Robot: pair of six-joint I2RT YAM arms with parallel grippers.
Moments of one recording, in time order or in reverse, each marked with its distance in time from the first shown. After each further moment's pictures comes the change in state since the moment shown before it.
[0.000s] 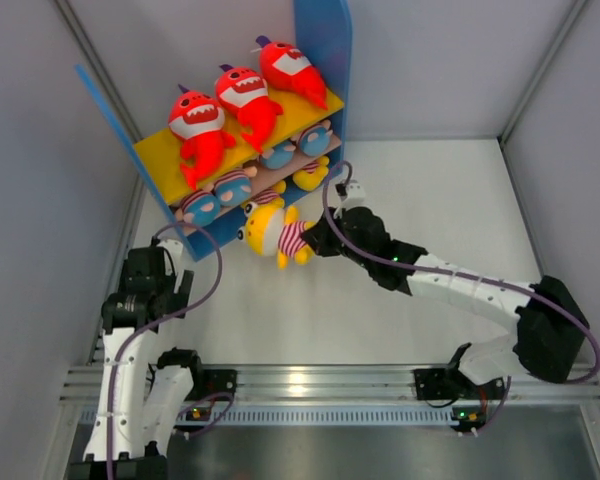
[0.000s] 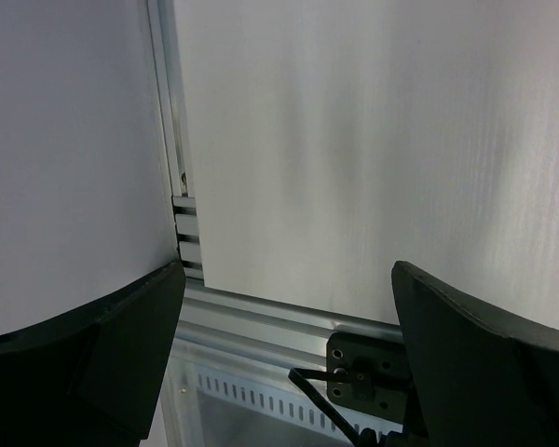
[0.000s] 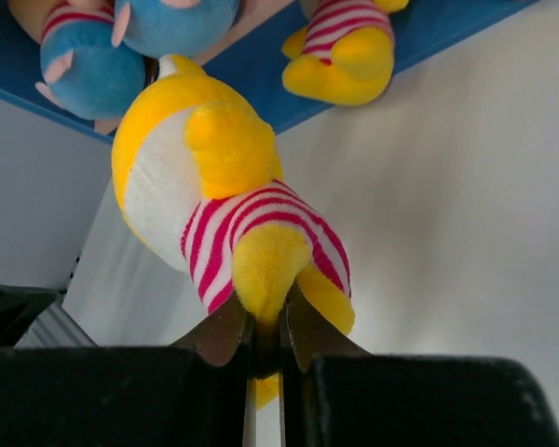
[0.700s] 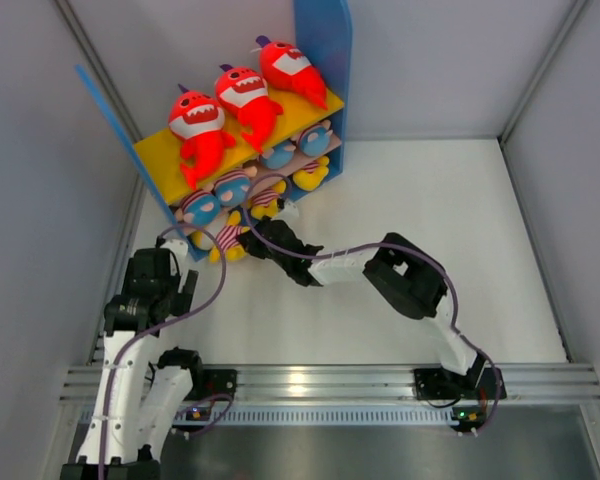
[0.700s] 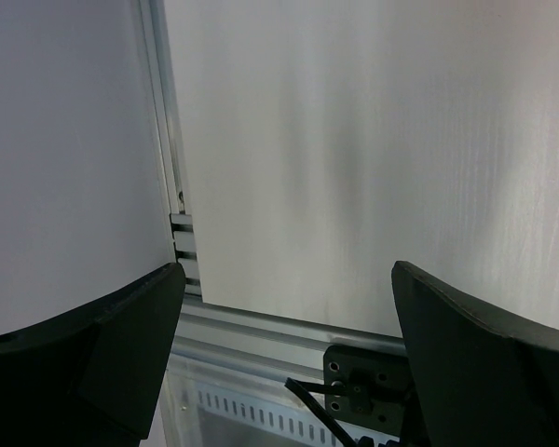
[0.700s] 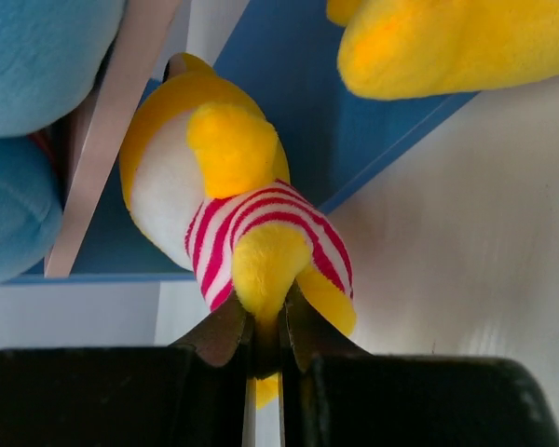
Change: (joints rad) left arm -0.065 -0.021 -0.016 0.021 -0.029 -0.026; right arm 0.130 0.827 0.437 0.392 0.106 0.413
